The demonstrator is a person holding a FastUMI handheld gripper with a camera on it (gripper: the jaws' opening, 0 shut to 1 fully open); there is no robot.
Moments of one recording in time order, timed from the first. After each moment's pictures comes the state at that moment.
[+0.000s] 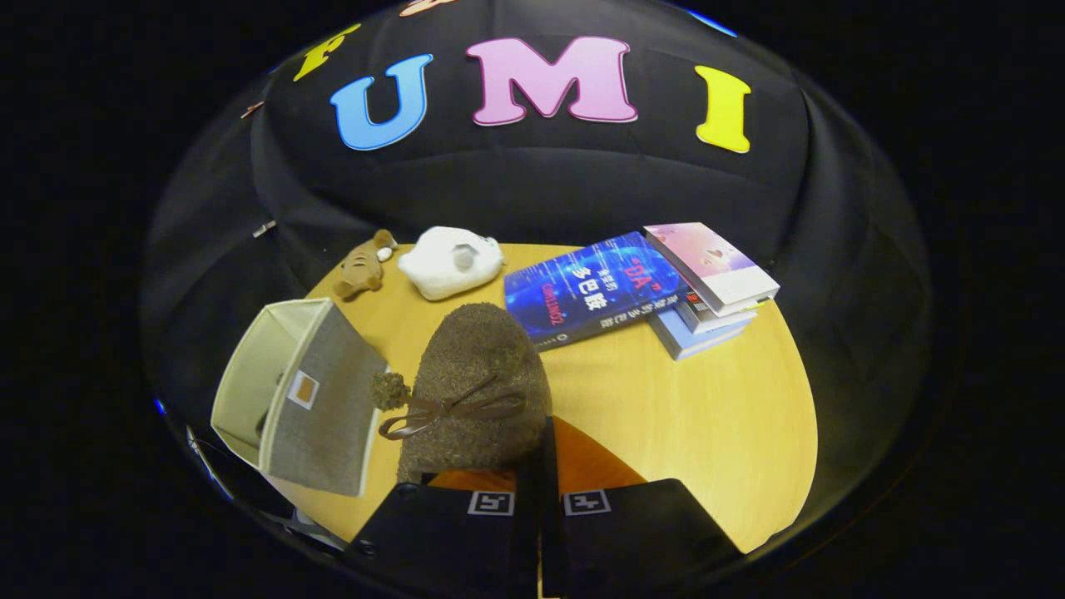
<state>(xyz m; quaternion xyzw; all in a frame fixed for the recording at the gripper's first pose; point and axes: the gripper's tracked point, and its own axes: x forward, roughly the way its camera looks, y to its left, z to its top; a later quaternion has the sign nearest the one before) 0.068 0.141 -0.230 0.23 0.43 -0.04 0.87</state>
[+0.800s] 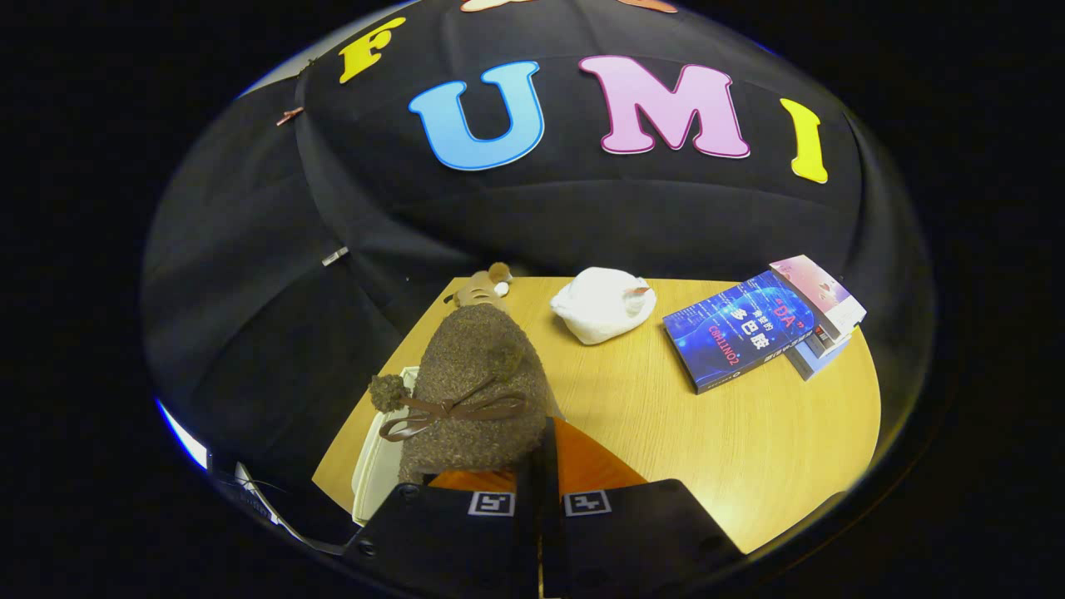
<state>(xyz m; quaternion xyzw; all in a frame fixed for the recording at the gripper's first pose) 0.169 0.328 -0.120 0.27 0.40 0.01 0.88</state>
